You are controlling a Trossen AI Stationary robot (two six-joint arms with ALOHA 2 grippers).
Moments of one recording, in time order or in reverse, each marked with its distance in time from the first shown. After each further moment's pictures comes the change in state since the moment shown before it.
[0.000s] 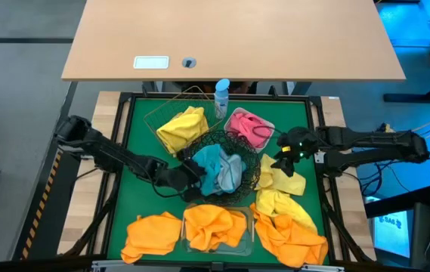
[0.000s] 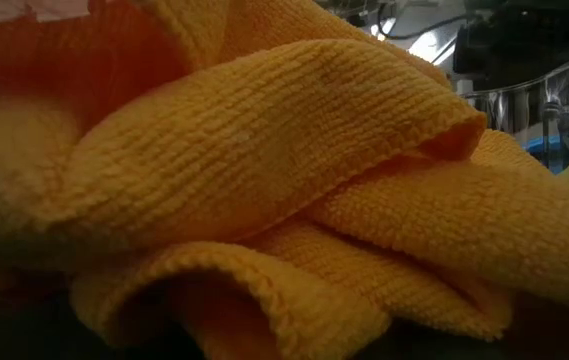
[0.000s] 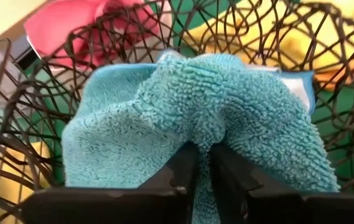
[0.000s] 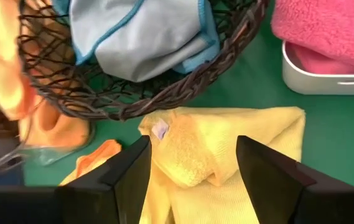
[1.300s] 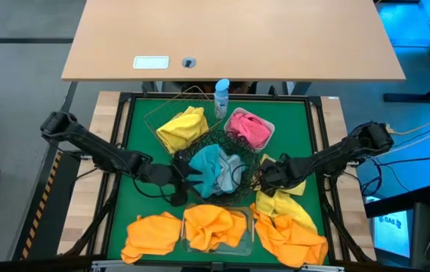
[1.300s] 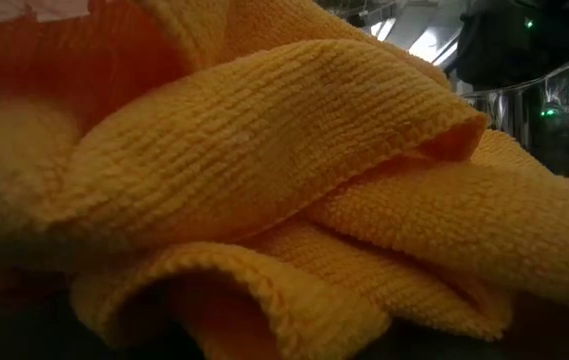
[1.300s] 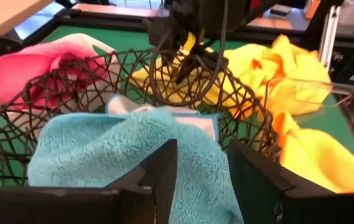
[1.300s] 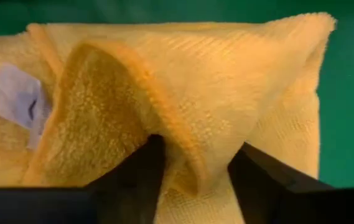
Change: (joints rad) left arm -0.051 -0.199 -0.001 -0.008 0.158 0.031; right arm 0.393 0.651 0.006 0.041 0.461 0.363
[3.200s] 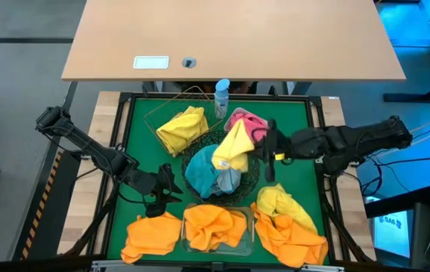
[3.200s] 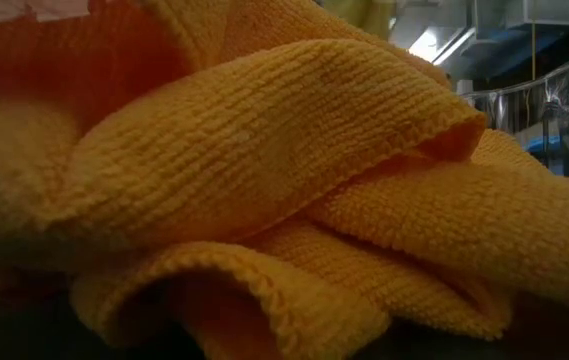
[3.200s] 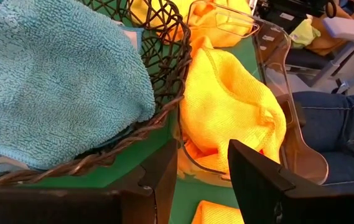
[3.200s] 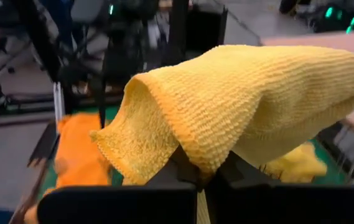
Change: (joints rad) left arm -0.138 -0.144 0.000 -0.298 0.217 -0.289; right arm -0.048 -0.309 0.593 0.247 0.053 -0.688
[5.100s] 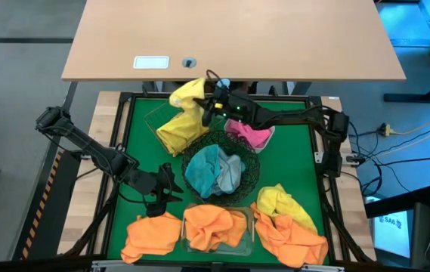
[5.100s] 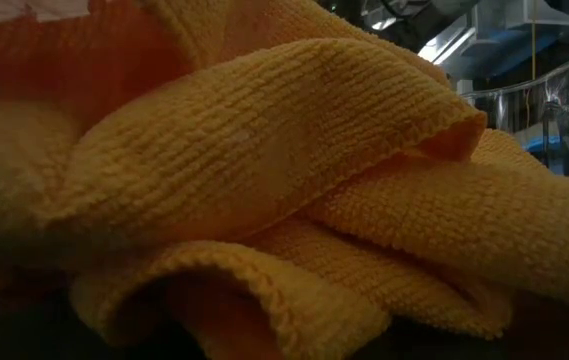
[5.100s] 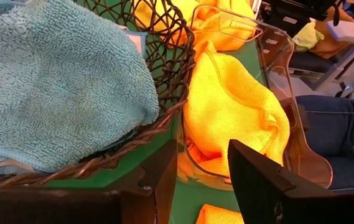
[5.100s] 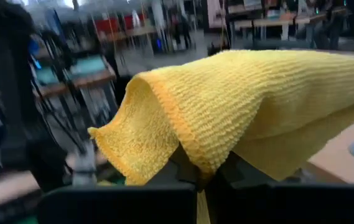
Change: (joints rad) left arm 0.000 0.000 0.000 0.004 -0.018 0.002; right arm -0.575 0.687 0.000 0.998 -0.257 0.025
